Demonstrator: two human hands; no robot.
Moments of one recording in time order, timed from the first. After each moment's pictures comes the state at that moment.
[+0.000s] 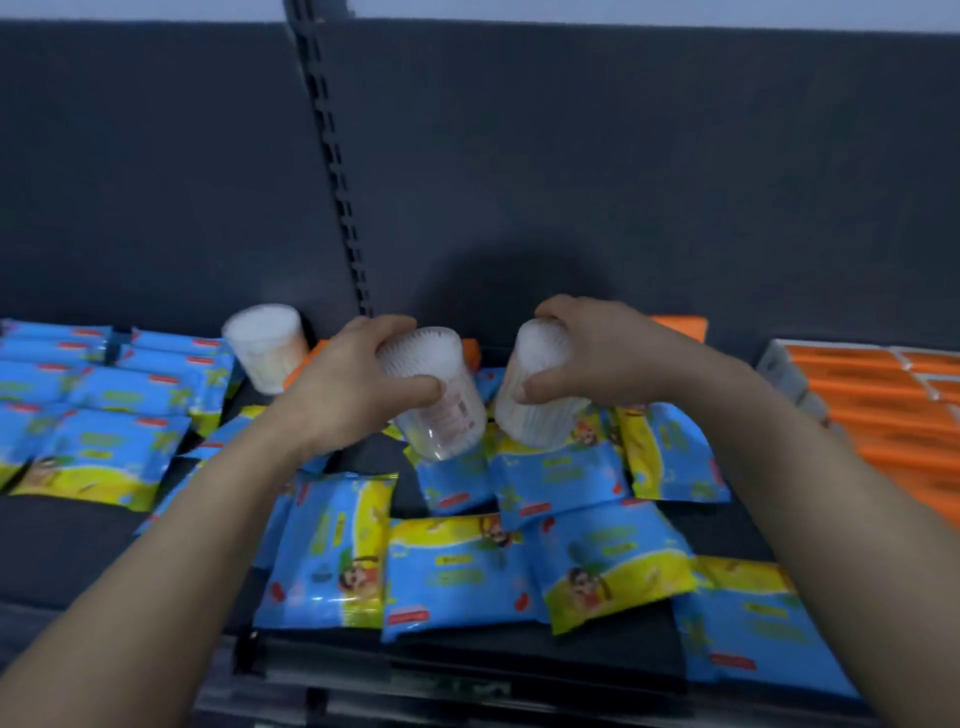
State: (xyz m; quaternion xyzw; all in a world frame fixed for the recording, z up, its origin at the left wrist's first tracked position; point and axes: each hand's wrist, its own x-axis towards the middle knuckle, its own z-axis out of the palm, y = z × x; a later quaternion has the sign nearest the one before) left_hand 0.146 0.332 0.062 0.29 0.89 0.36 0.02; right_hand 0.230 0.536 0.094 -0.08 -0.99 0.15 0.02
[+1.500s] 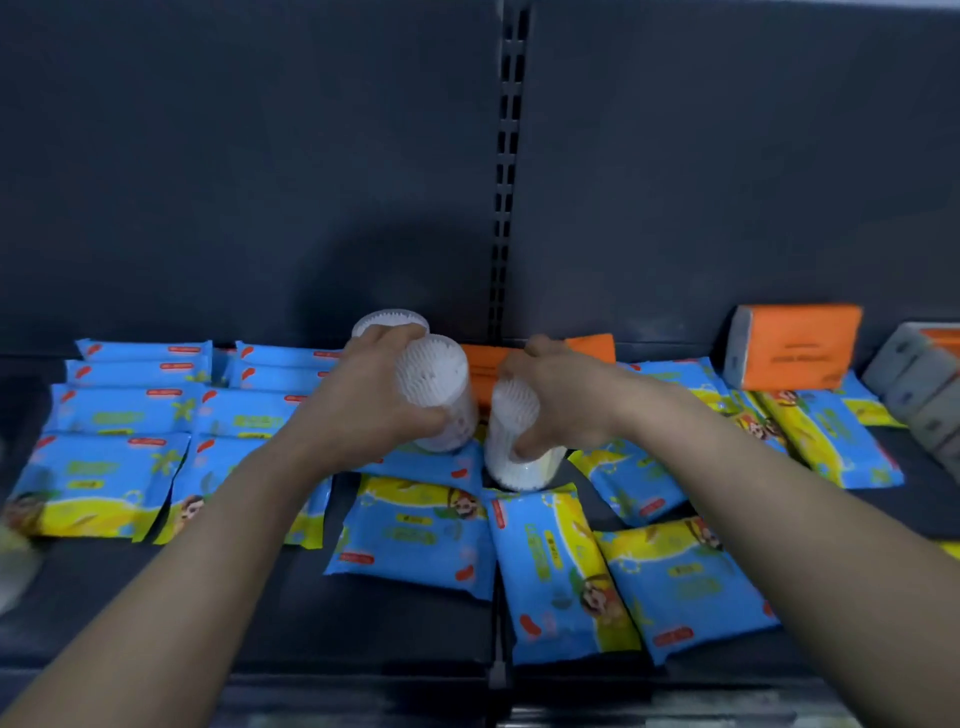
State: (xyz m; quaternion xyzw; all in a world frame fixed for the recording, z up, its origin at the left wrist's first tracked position) left_hand 0.031 0.196 0.035 0.35 0.88 0.32 0.04; right_hand 0.117 0.374 0.049 -0.06 -0.99 0.07 -0.10
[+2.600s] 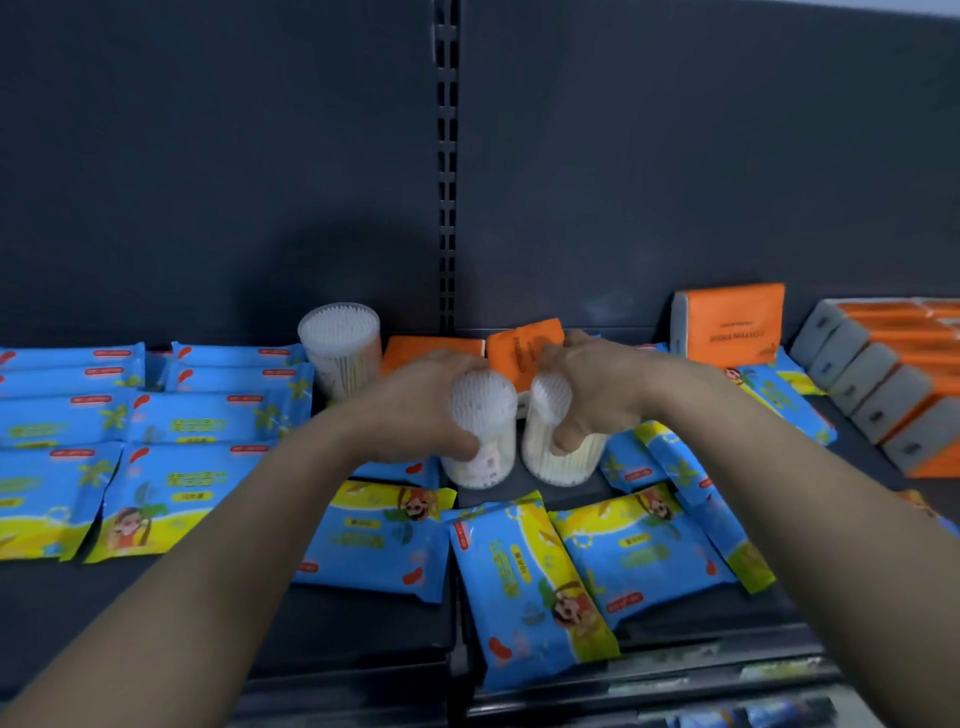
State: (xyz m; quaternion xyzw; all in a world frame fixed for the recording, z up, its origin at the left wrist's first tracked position) left_hand 0.053 0.246 0.029 0.48 0.83 0.23 0.18; right_hand 0.159 0.408 0.061 -0.17 -0.97 0.05 -0.17
